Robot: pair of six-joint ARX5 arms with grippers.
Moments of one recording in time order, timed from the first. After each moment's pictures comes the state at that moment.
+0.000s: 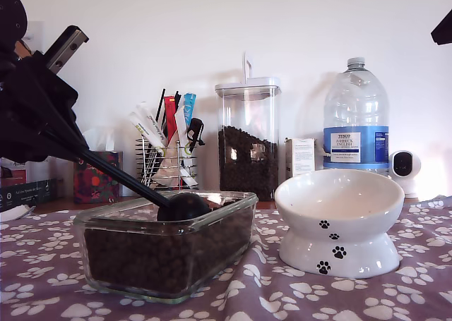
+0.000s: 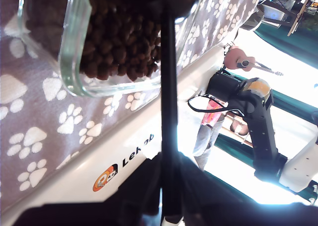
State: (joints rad) left arm -0.20 1.80 1.14 -1.36 1.00 0.07; right arm 0.22 0.48 0.50 -0.39 -0.39 0.00
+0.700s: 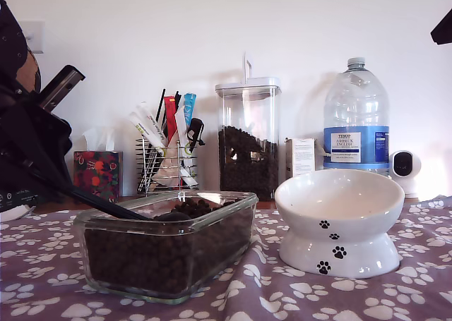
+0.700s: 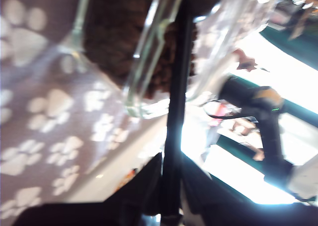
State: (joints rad) left arm -0.16 1.89 1.17 -1.32 0.86 0.11; right arm 0.22 0.48 0.50 -0.39 -0.39 0.00
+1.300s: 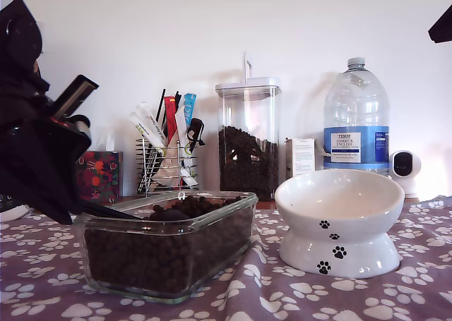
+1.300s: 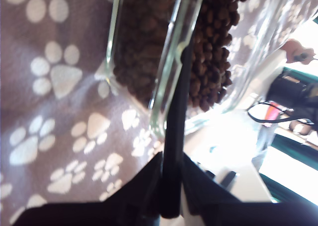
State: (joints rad) left arm -0.23 1.87 1.18 -1.19 0.75 0.11; right arm 0.22 0.48 0.50 -0.39 -0.41 0.00
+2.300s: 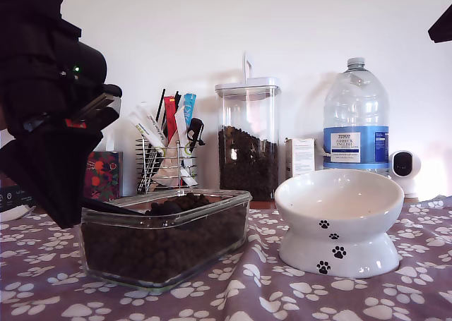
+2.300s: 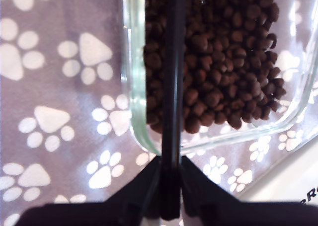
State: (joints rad) left arm -0.38 1.73 1.18 -1.05 0.38 0.05; right arm 0.22 0.48 0.50 -0.39 -0.41 0.00
